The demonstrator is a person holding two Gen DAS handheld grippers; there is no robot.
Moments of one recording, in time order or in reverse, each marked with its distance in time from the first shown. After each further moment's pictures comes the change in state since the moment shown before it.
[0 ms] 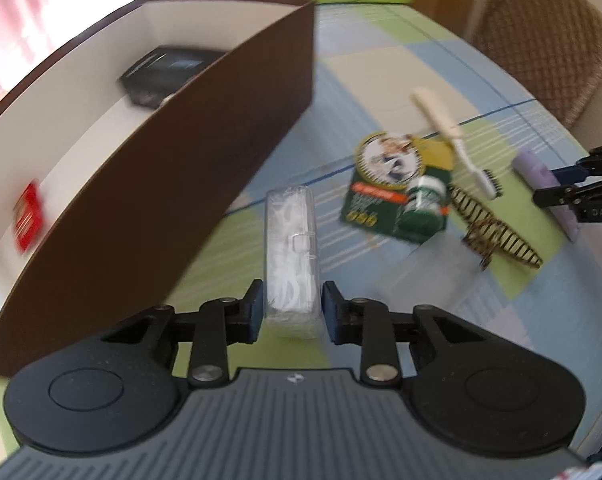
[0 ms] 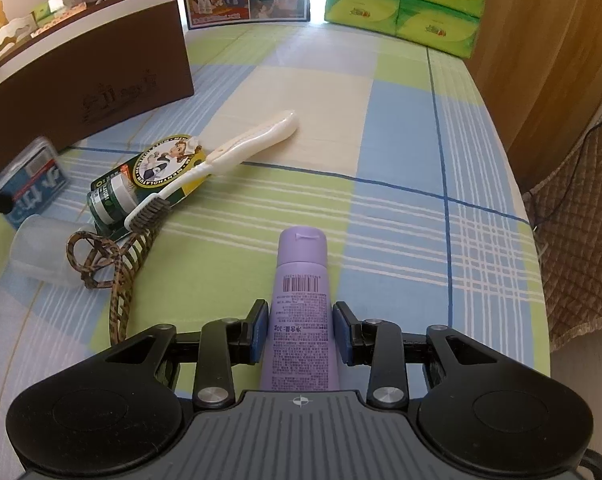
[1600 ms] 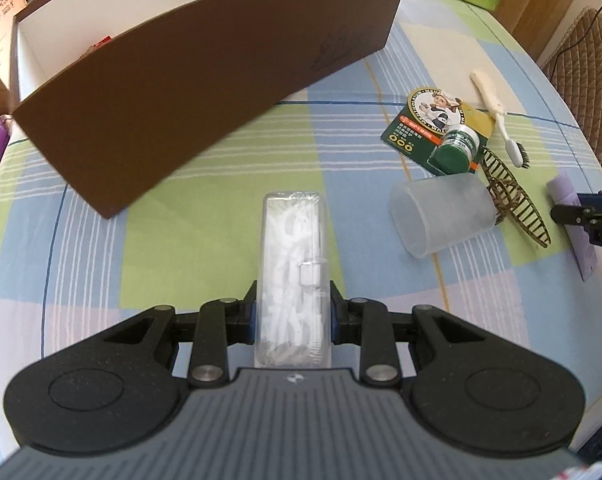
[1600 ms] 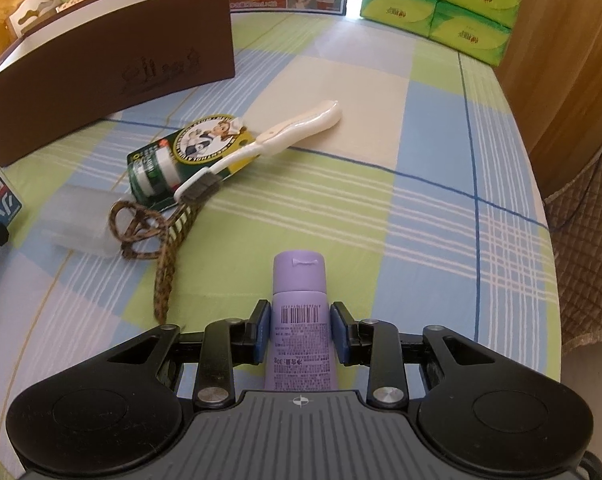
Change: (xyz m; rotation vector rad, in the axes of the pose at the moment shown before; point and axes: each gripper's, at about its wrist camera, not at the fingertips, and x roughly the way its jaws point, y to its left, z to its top) left arm -0.016 -0.001 -0.060 -0.312 0.087 0.054; right arm -0.007 0.027 -0.010 -0.070 0.035 0.022
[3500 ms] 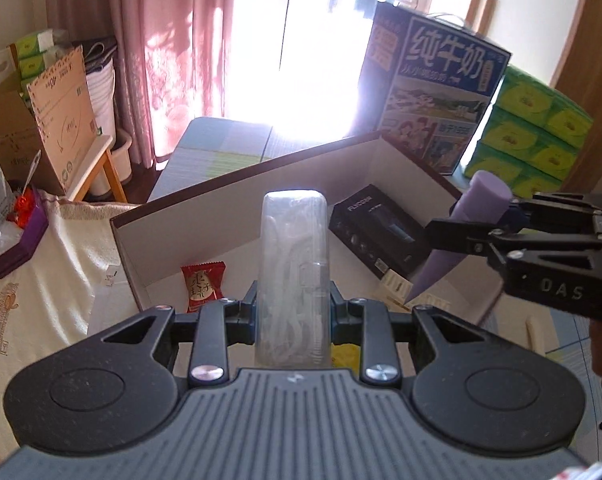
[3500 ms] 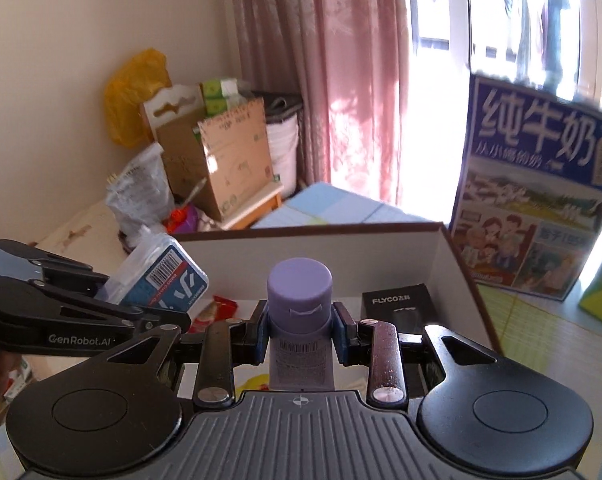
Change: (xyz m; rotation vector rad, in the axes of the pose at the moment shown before) left arm -0.052 0.143 0.177 -0.162 -0.310 0.022; right arm 0.030 0.178 0.287 -0.221 -0.353 0.366
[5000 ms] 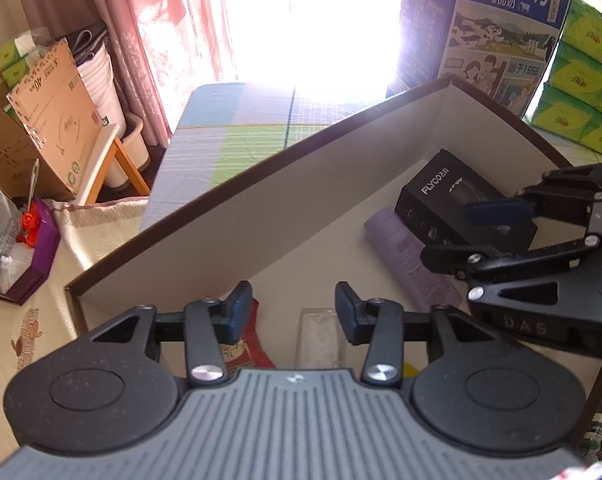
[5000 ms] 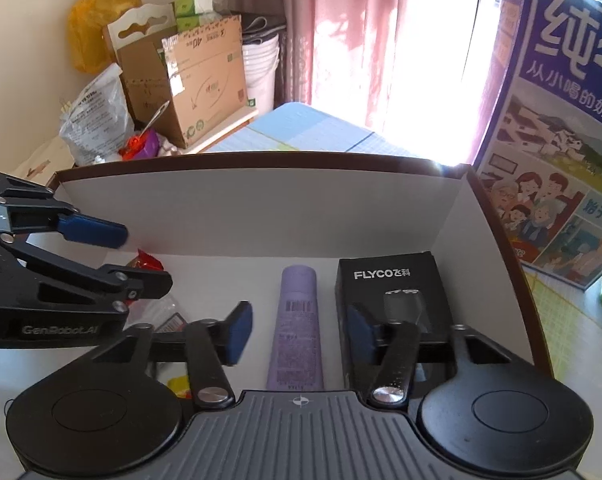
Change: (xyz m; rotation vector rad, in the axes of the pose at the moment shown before) left arm 0.107 0.010 0.036 0.126 0.138 0.120; right arm 0.097 -0.028 -0.004 -0.045 0.211 -0.085
